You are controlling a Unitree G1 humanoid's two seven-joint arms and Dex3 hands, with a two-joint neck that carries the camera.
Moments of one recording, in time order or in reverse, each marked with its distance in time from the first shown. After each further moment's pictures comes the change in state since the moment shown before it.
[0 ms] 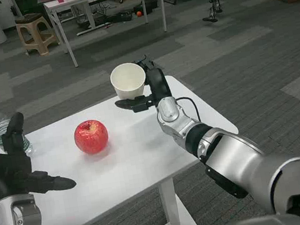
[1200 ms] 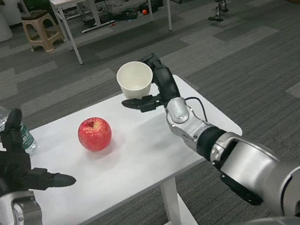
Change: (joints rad) left arm 0.007 -0.004 0.017 -0.003 0.000 -0.029 0.000; right arm 0.096 -0.073 0.033 -0.171 0.006 0.002 0.017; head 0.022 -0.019
